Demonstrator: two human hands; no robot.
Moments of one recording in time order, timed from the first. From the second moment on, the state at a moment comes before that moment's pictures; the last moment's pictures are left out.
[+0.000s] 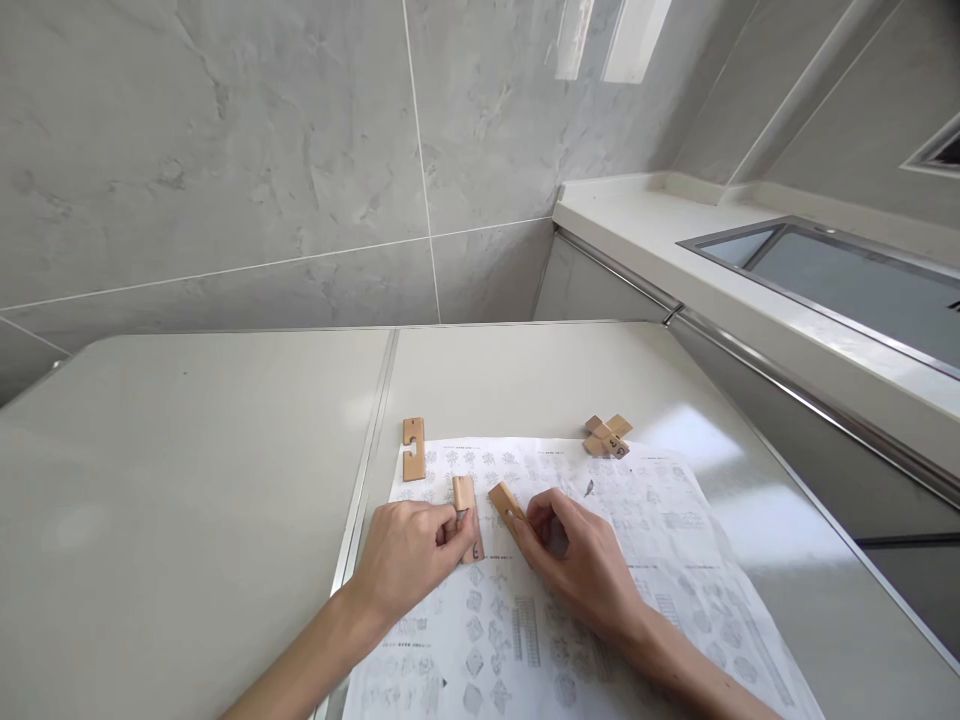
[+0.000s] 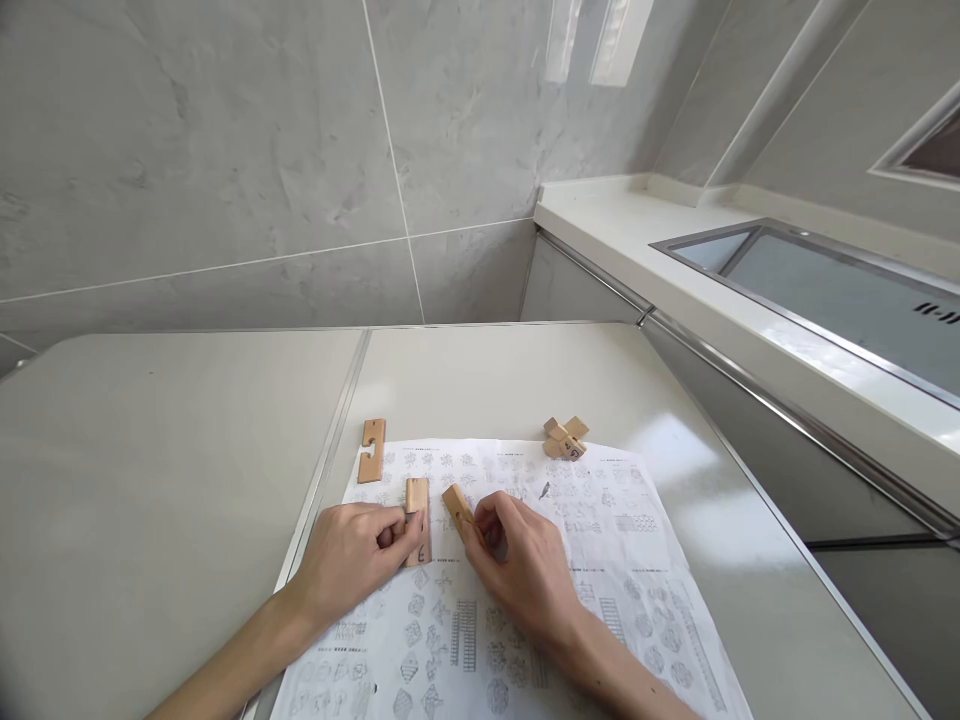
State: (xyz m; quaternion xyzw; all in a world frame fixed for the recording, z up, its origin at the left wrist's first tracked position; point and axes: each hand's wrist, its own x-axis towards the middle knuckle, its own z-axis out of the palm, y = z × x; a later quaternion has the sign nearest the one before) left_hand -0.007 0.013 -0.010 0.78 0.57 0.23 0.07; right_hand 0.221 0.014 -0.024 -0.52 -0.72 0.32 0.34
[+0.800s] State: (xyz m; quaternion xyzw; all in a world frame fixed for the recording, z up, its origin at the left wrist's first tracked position) left_hand -0.010 0.013 -0.008 0.84 0.48 0.25 0.07; right_hand 0.221 0.014 -0.016 -0.40 -0.80 0.31 0.33
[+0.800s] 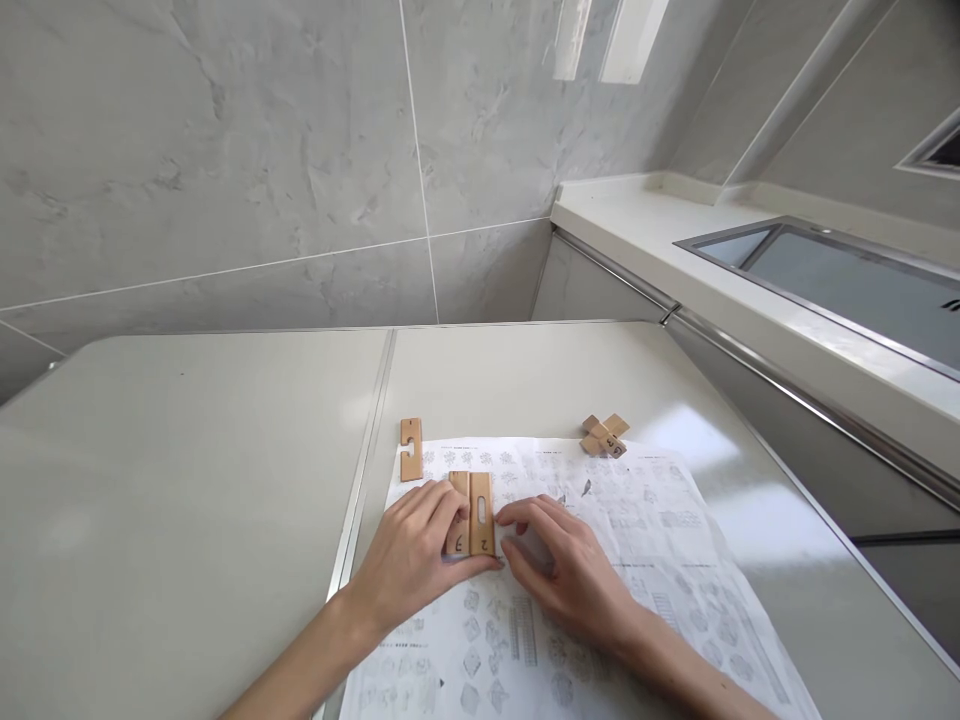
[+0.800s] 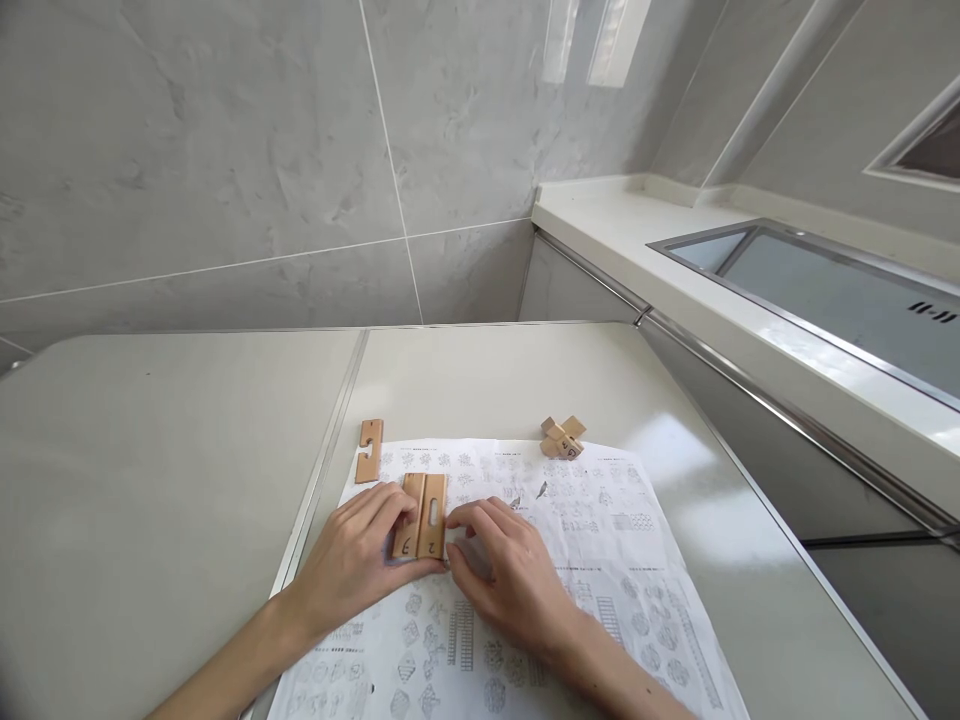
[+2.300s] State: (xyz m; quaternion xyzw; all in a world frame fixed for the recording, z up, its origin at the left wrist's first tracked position) left_hand -0.026 0.035 -0.007 0.83 0.47 0.26 -0.10; right_hand 0.219 0.014 -0.017 -0.38 -0.80 0.33 0.33
